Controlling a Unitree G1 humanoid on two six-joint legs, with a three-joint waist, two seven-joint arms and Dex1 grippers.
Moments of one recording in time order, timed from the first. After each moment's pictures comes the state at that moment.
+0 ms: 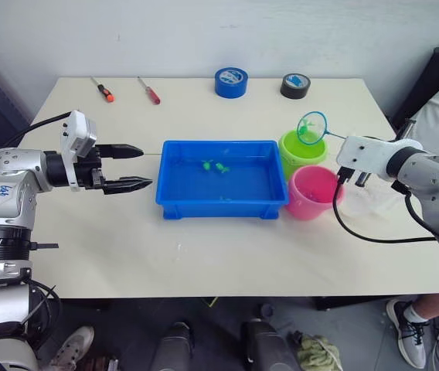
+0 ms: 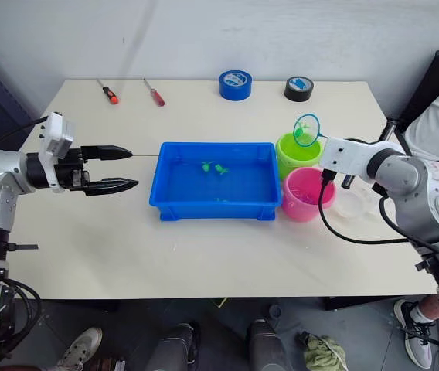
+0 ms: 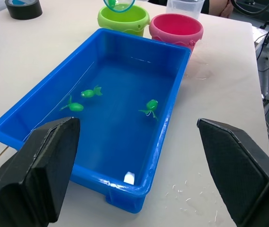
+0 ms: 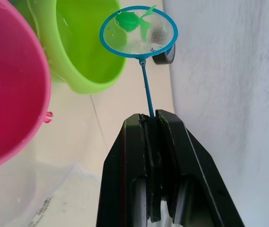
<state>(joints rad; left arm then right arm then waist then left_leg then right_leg) -0.74 0.84 0.09 0.37 -0.39 0.35 -1.29 -0.63 -1.05 0.23 0.01 -0.36 0.19 0.58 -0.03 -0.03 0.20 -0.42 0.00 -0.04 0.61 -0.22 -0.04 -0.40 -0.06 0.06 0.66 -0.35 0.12</state>
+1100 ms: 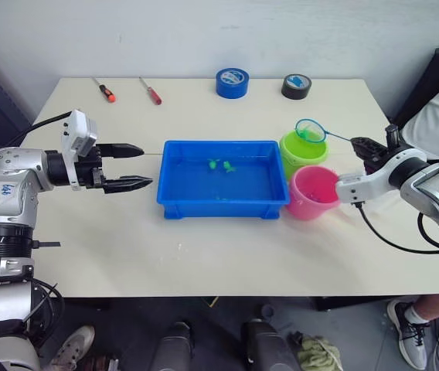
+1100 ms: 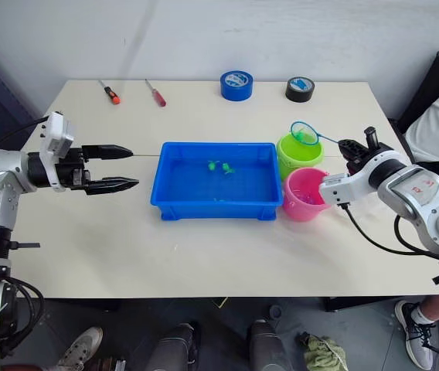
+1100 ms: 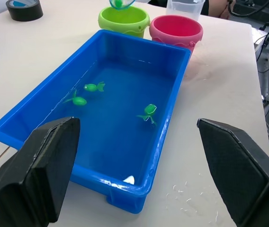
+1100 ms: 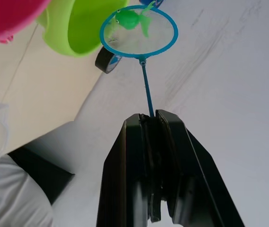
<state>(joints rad) -0.76 0.83 0.09 0.40 -0.38 0.33 -1.30 -0.52 -1.17 0.22 0.00 -0.97 -0.19 0.30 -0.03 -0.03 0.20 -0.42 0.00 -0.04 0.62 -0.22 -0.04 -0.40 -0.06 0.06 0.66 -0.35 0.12</state>
